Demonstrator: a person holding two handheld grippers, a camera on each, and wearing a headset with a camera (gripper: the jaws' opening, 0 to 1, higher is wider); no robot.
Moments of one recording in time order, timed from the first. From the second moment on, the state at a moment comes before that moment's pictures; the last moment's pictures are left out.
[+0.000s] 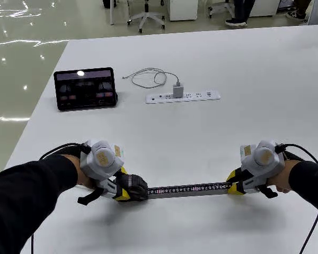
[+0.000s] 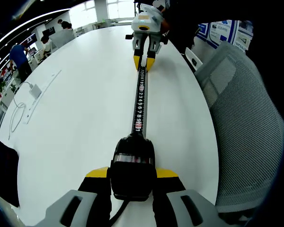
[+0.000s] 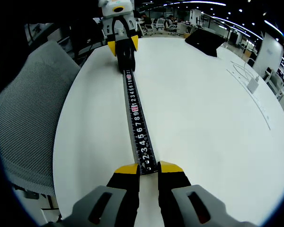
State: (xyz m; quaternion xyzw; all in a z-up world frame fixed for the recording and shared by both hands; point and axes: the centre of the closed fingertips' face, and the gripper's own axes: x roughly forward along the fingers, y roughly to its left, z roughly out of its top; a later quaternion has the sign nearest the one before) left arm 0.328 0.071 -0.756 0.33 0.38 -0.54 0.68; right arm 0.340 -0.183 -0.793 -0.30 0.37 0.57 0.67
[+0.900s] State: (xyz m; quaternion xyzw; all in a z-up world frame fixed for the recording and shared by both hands) left arm 0.329 0.070 -0.755 0.33 0.38 -0.54 0.68; right arm 0.339 -0.183 -0.793 -0.30 0.38 0.58 0.66
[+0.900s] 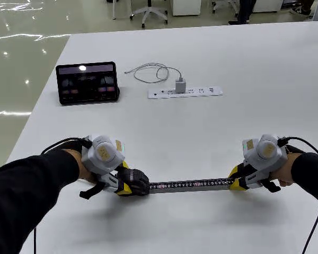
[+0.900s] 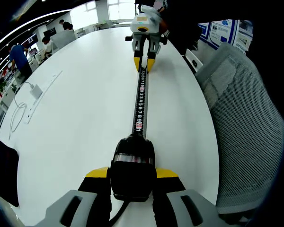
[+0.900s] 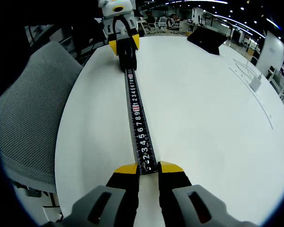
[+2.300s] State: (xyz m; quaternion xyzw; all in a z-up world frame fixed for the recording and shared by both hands) left arm 0.331 0.068 -0.755 0.35 0.38 -0.54 0.67; right arm 0.339 -0.175 -0.790 -0.34 0.37 0.58 0.64
